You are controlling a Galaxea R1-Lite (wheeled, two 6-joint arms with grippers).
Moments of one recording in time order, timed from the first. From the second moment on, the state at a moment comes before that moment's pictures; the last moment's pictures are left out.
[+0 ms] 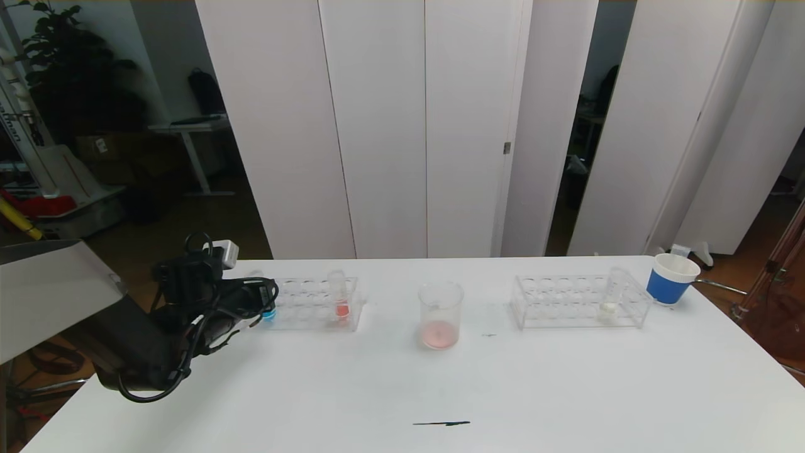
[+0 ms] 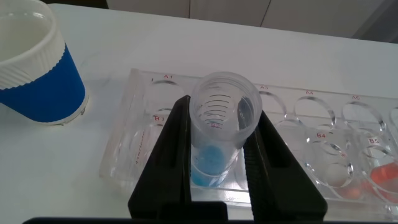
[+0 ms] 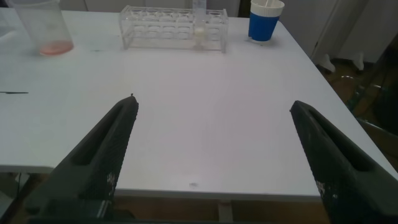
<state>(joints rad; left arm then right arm) 0.03 2.20 -0.81 -1.08 0.01 -0.10 0.00 0.00 -0.05 0.12 0.00 -0.01</state>
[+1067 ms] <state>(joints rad) 0.02 2.00 -0.84 -0.99 0.00 -0.08 0.00 0.00 -0.05 0.12 0.00 -0.01</state>
